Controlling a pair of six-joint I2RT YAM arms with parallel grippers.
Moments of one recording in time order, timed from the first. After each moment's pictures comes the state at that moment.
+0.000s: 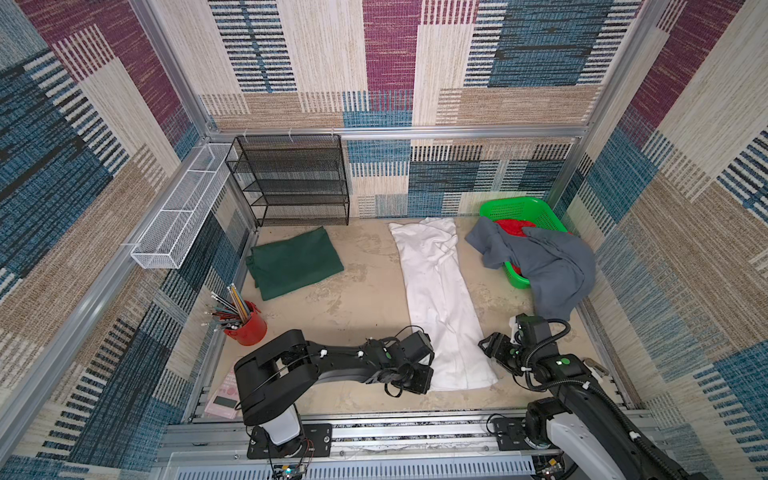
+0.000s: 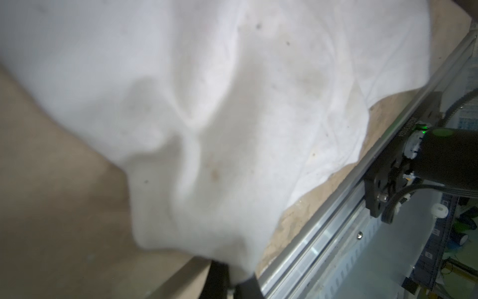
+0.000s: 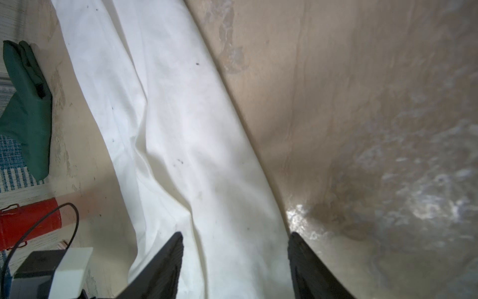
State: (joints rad) left arm -1.11 1.65 0.79 -0.19 0.26 -0.79; right arm 0.21 0.72 0.33 -0.57 -0.26 0.78
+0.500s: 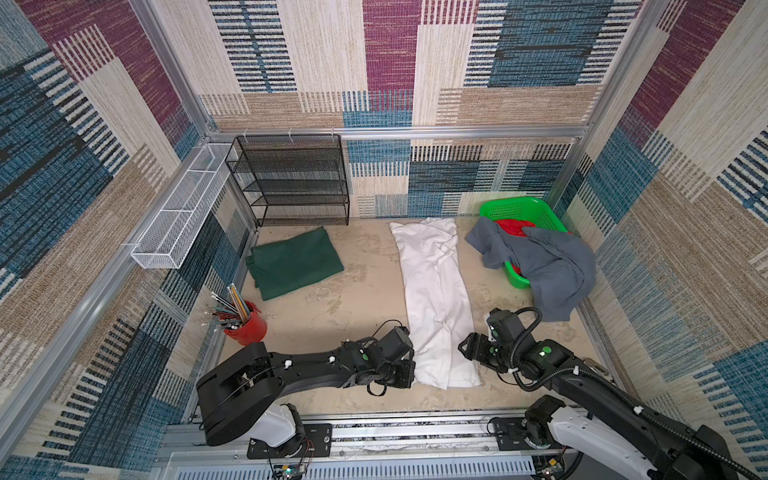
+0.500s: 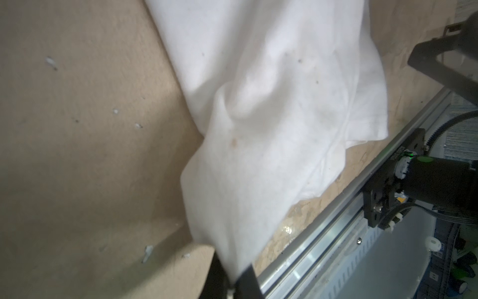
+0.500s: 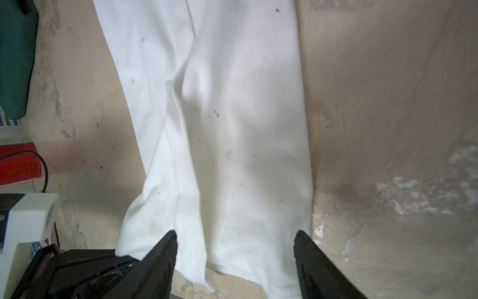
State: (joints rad) left arm -1.05 1.45 0.66 -0.20 0.19 -0.84; right arm 0.58 0.87 0.49 -0.61 -0.10 0.90
